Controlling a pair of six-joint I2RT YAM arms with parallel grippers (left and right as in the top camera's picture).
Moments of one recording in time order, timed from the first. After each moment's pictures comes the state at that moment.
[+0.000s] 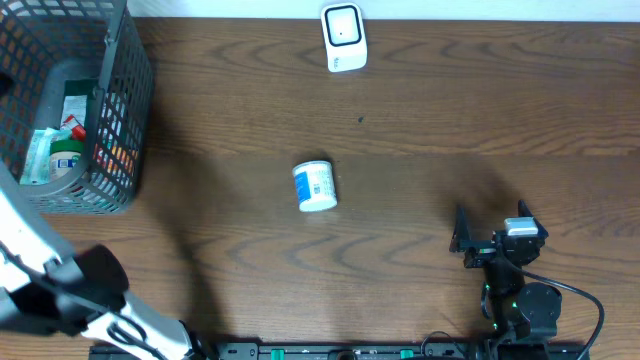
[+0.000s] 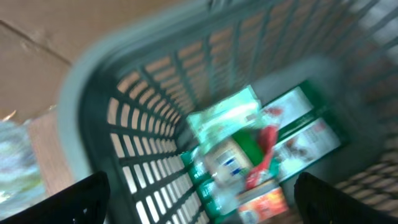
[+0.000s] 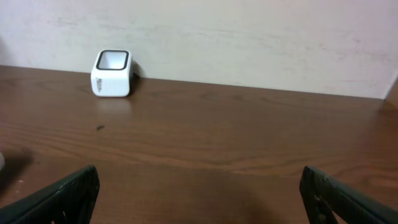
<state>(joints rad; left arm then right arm) 0.56 1.90 2.30 -1.43 -0.34 -0.39 0.01 0.01 0.01 -0.07 -0.04 -0.04</state>
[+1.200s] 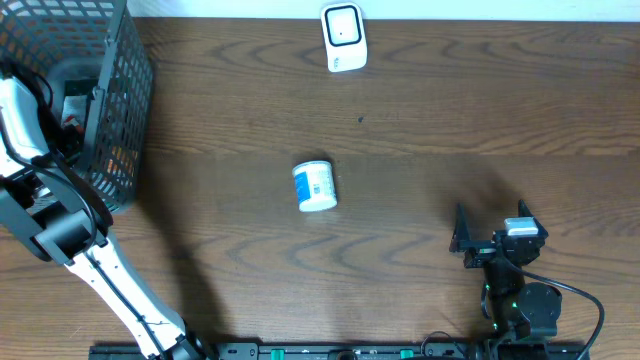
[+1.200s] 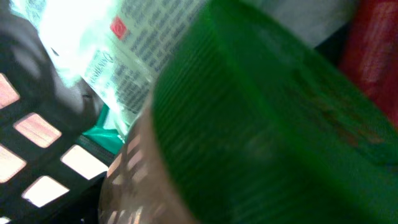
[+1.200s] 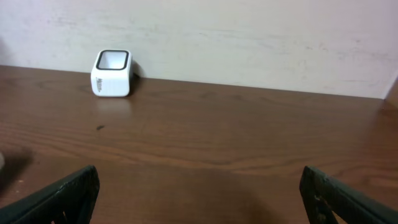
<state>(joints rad) 0.57 2.40 2.17 -1.51 -0.19 -0.18 0.01 0.01 0.01 -0.07 -0.04 -0.04</state>
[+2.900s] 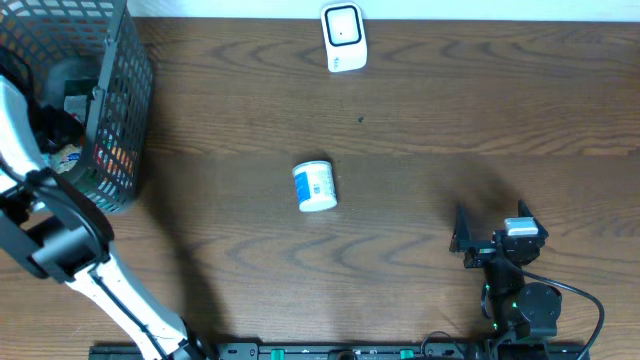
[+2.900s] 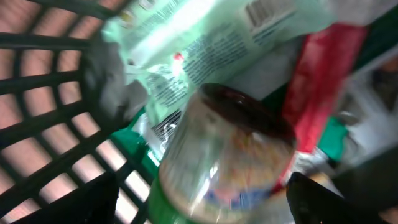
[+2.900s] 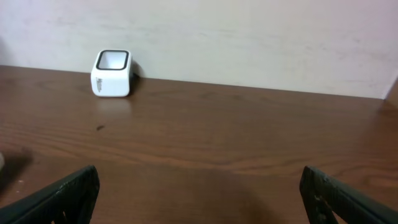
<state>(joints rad) 0.57 2.24 2.08 -1.34 -0.19 -0.30 0.01 0.01 0.01 -0.07 -0.04 -0.04</state>
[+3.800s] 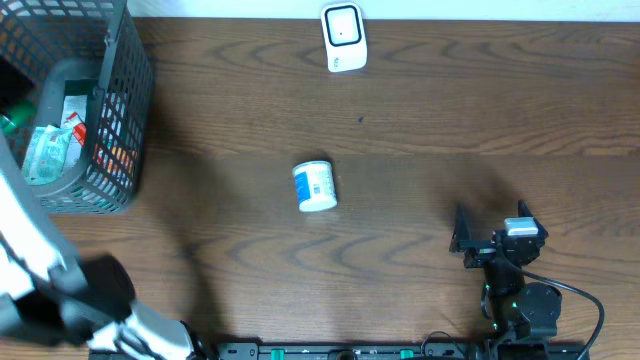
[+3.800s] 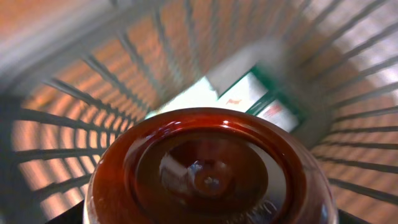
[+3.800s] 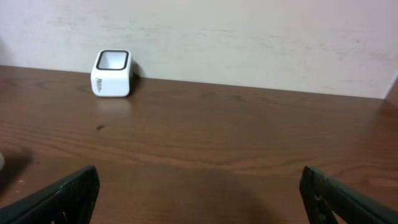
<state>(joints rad) 0.52 1.81 2.15 -1.25 -0.19 -0.30 0.01 0.01 0.01 -0.07 -0.04 -0.04</state>
